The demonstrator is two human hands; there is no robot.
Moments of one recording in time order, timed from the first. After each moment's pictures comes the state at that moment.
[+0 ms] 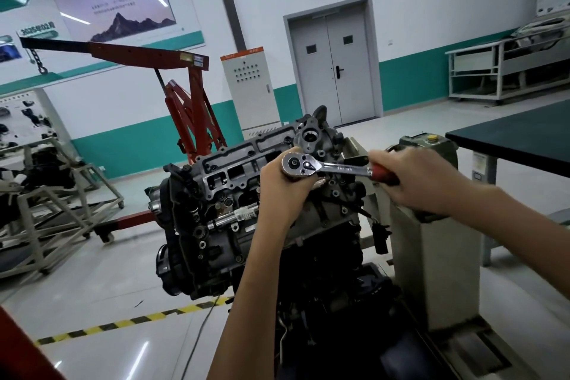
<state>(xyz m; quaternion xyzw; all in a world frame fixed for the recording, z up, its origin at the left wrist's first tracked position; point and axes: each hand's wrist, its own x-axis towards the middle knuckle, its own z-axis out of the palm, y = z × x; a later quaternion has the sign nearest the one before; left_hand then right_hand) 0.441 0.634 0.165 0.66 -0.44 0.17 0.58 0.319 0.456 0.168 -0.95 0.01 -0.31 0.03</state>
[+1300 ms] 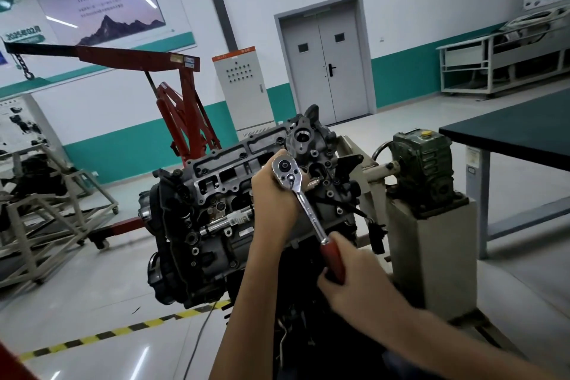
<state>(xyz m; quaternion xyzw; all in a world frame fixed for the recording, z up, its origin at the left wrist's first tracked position) 0.436 0.629 0.160 0.65 -0.40 0.17 0.62 0.315 0.572 0.080 -0.85 0.01 -0.33 0.42</state>
